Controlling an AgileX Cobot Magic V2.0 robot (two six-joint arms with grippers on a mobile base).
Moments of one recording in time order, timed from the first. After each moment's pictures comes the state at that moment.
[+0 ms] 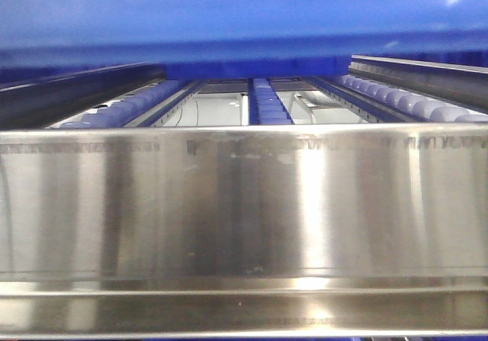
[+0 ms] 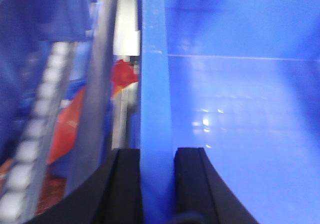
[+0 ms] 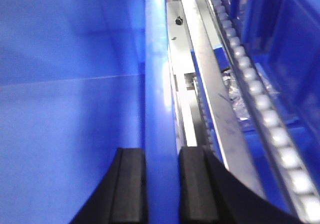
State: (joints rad) left arm -0.62 1.36 -1.58 0.49 1.05 -0.73; right arm 0.86 1.30 -1.48 -0.59 1.07 0.84
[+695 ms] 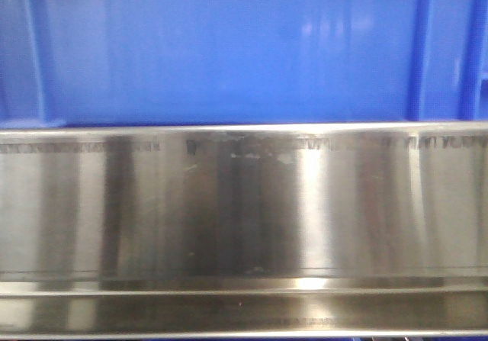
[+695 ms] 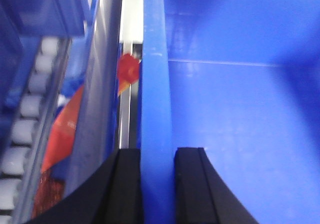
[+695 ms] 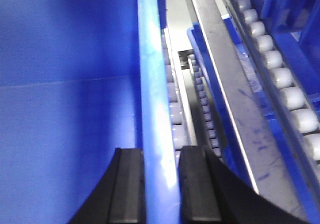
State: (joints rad) left arm -0.47 1.57 -1.57 0.39 0.88 -0.62; right arm 0.71 1.52 -1.48 -0.54 0.90 0.84
